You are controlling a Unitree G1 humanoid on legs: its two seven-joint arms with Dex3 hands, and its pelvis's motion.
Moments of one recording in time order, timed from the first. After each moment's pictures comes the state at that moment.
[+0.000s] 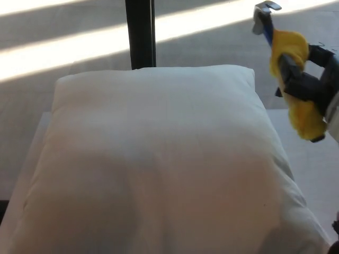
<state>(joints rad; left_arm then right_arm) 0.13 0.53 0.56 1.14 -0.32 -0.18 -0.51 -0.92 -0.14 -0.34 0.38 0.07 0.62 0.04</state>
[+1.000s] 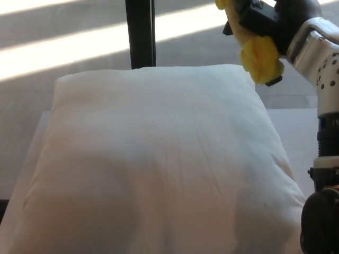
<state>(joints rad) 0.15 0.53 0.56 1.12 -0.33 -0.18 -0.53 -1.18 -0.09 -0.36 0.42 0.23 0.74 0.02</state>
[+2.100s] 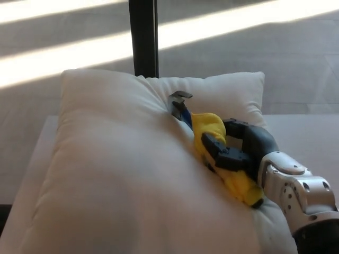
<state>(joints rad) 0.14 0.53 0.56 1.12 -0.33 -0.18 -0.53 -0.66 -0.06 -0.02 0.49 0.20 0.54 0.02</state>
